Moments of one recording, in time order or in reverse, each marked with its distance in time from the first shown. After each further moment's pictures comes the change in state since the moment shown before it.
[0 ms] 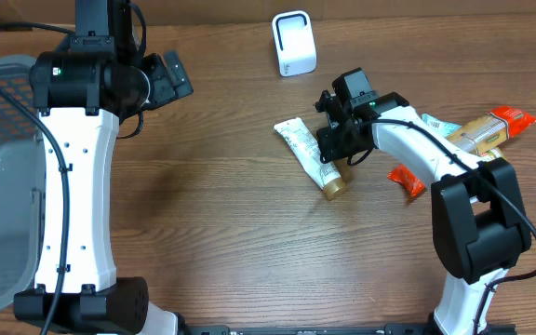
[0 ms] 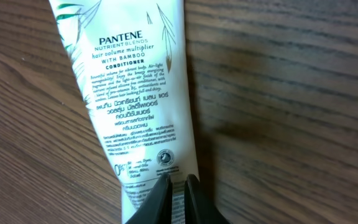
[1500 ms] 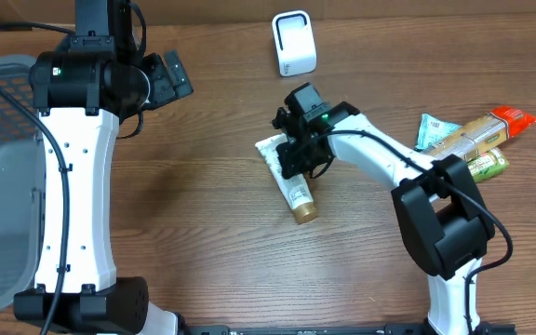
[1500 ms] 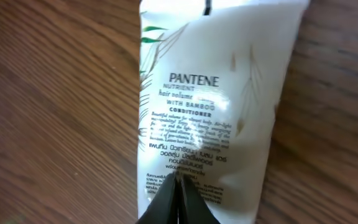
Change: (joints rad) left arm 0.000 0.000 0.000 0.000 0.000 0.000; right arm 0.182 0.101 0.099 -0.019 -0.087 0.093
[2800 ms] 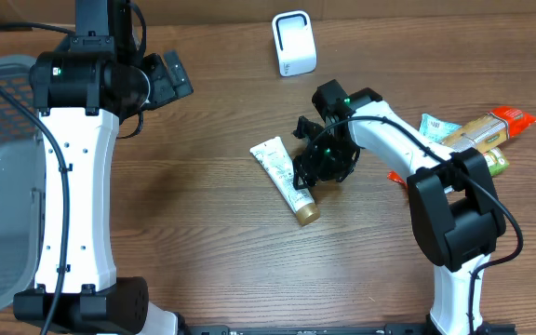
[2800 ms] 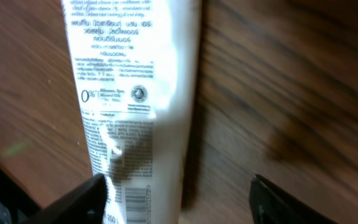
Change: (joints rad) left arm 0.000 0.000 0.000 0.000 0.000 0.000; right arm -0.113 0.003 0.015 -0.286 -0.117 -0.206
